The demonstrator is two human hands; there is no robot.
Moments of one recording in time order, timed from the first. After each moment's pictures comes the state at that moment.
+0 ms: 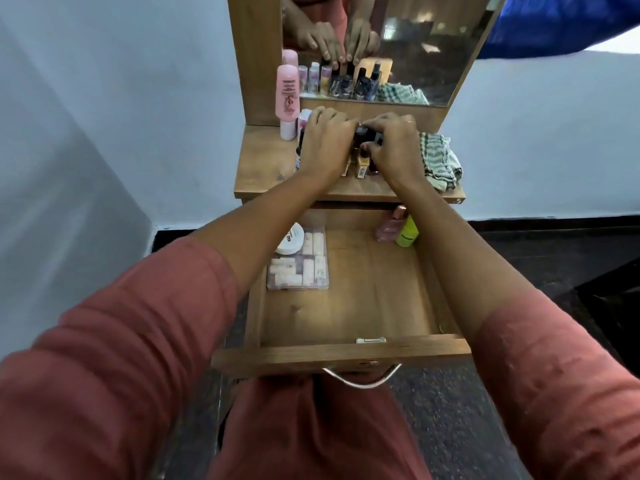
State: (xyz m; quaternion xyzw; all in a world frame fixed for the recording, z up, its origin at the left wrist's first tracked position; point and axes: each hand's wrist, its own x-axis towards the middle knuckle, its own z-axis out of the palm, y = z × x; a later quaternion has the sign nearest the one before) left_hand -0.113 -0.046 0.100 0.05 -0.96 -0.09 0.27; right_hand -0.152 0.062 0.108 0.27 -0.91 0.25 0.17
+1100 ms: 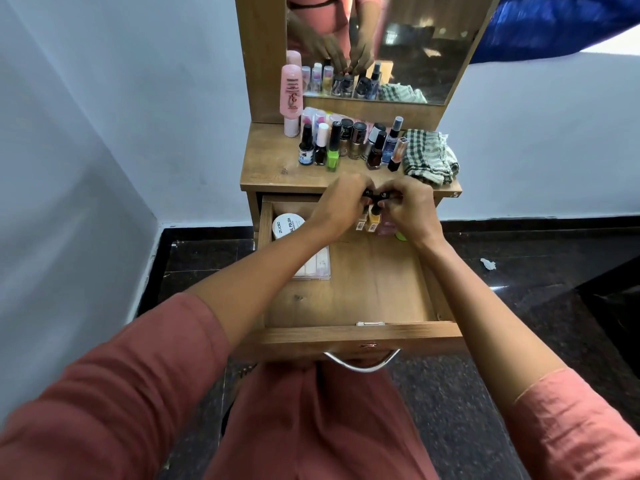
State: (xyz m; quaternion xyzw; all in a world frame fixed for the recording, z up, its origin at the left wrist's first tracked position) left_hand -0.049 -0.001 0.072 0.03 -0.94 -0.32 0.11; right_hand -0.099 0.121 0.061 0.25 -0.88 0.39 0.07
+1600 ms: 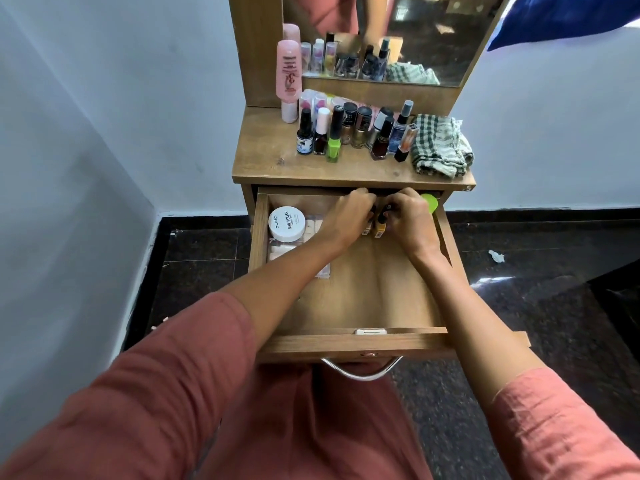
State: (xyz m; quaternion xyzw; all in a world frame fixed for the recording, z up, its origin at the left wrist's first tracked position) left_hand -0.073 0.008 0.018 0.03 -0.96 -0.26 0.05; right_hand -0.114 0.123 0.013 0.22 -0.93 0.30 0.05
